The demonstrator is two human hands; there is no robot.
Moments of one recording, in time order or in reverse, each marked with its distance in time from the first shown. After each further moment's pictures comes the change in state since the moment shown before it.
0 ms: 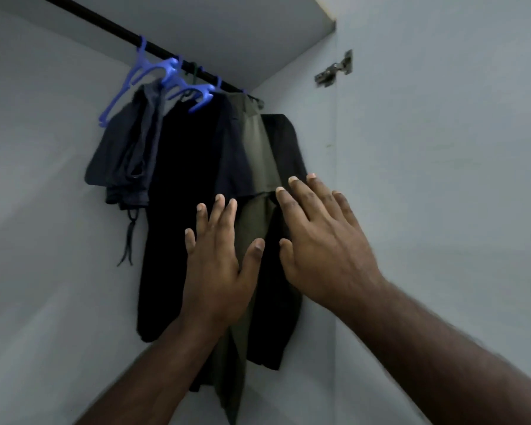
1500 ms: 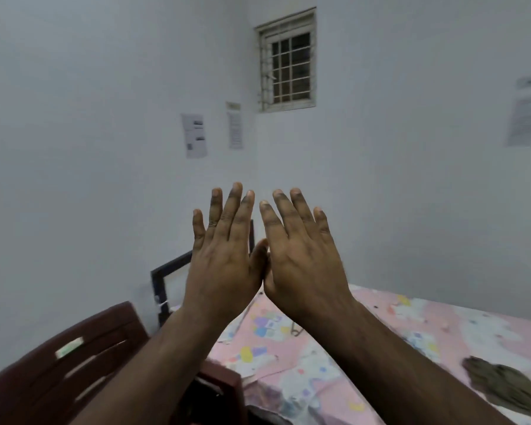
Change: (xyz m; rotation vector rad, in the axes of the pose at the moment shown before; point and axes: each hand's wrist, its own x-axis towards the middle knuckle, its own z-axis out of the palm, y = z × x) left_hand -0.305 0.844 0.063 -1.612 -0.453 0.667; right_hand -0.498 0.211 -0.579 -1.522 -0.355 0.945
